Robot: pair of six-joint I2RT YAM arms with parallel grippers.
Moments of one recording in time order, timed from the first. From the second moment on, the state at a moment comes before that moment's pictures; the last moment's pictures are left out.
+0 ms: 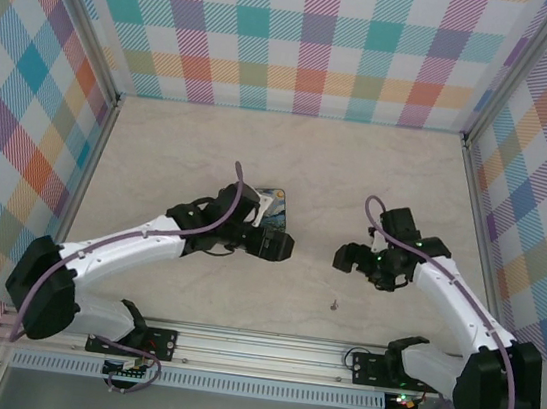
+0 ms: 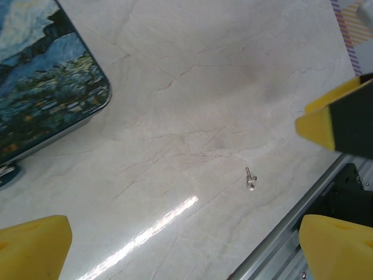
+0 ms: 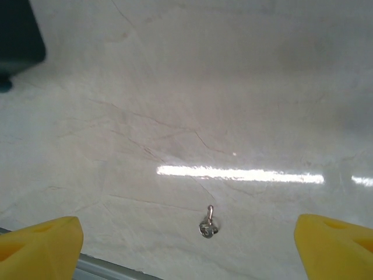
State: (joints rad) left arm -0.81 1.34 0.94 -0.41 0.24 -0.56; right arm 0.32 1.12 0.73 -0.89 -0.32 0.50
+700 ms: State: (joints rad) left arm -0.80 1.61 0.97 -0.23 0.24 -0.63; right arm 0.39 1.10 0.69 -0.89 -0.23 0.57
